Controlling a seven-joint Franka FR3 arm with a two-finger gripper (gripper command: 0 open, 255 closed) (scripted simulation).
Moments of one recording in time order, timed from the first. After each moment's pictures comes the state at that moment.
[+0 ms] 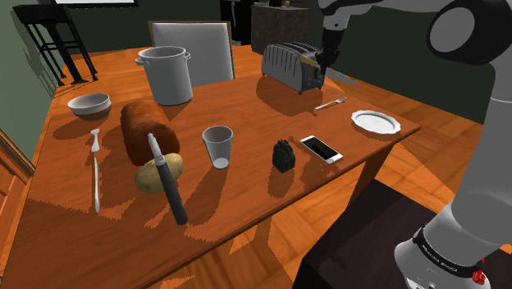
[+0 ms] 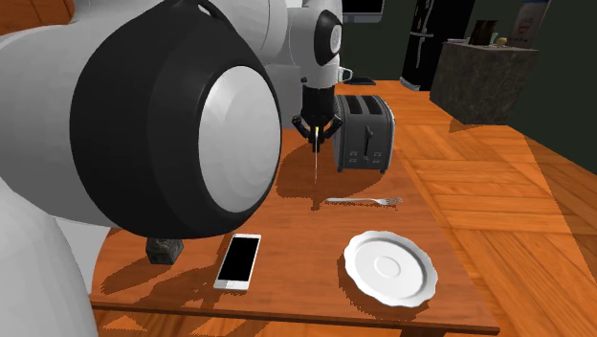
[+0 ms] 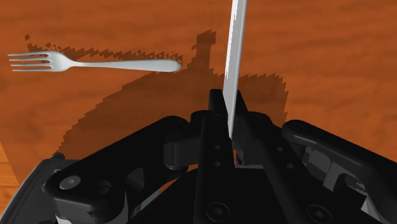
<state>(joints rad) -0.22 0.35 -0.25 -1.38 0.09 1.73 -0.30</state>
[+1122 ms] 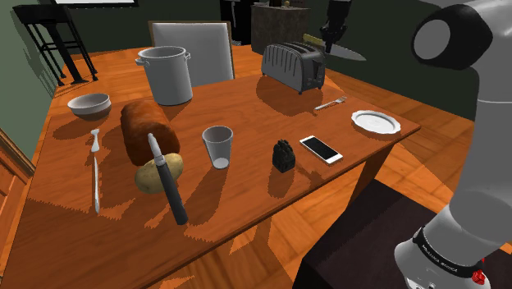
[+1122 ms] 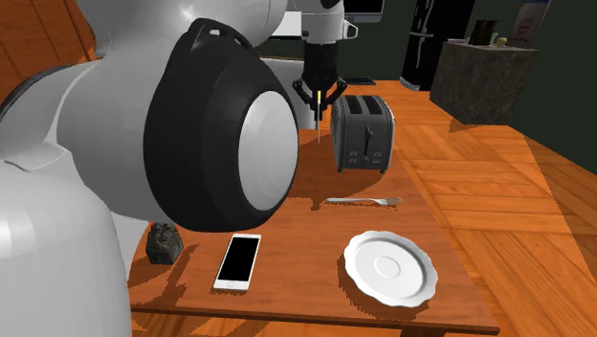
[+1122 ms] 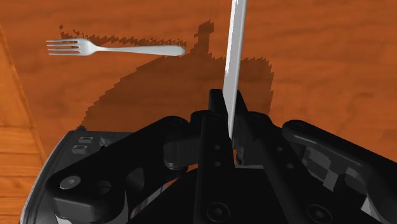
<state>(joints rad) -0.26 0.44 -0.25 -1.01 0.11 1.45 -0.31</state>
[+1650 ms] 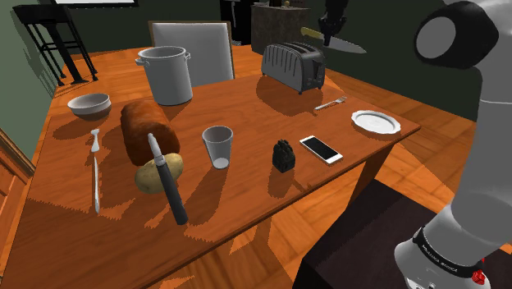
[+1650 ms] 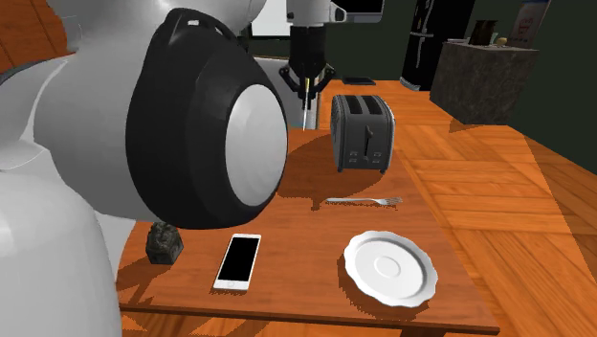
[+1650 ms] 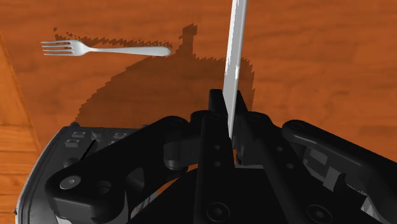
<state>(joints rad) -0.22 0.41 -0.25 -0.95 0.11 1.38 -0.26</state>
